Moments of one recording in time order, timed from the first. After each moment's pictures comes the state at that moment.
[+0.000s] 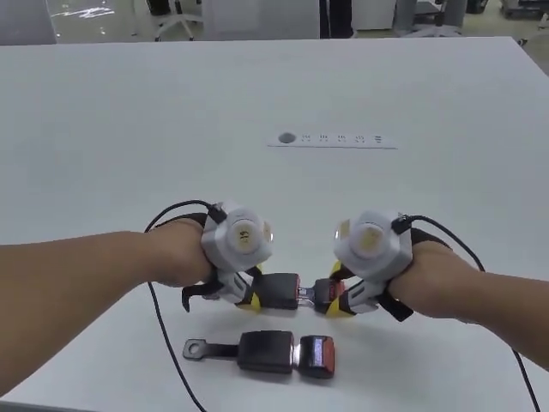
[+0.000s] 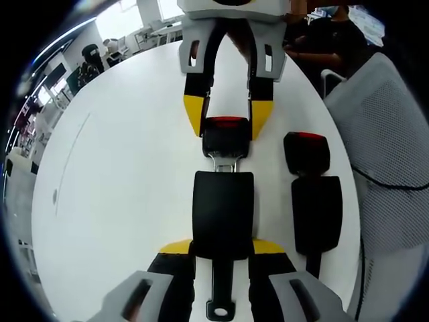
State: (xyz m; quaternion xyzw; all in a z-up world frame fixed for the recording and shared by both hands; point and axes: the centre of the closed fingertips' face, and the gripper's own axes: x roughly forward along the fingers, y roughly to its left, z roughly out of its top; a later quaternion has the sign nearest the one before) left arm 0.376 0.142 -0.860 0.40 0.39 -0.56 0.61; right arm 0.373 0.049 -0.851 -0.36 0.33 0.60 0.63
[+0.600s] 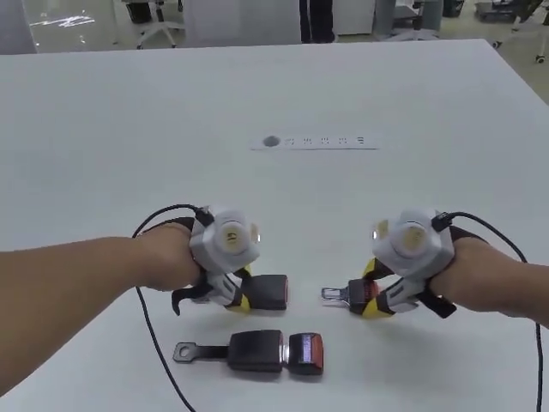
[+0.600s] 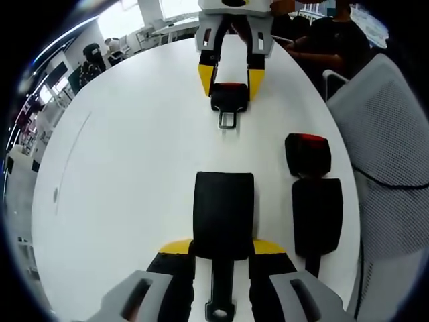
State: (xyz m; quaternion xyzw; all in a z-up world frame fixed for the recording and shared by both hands) left arm 0.377 0.142 -0.859 0.40 0.40 -0.56 0.62; right arm 0.372 -0.036 -0.852 -0.37 0.36 0.58 0.63
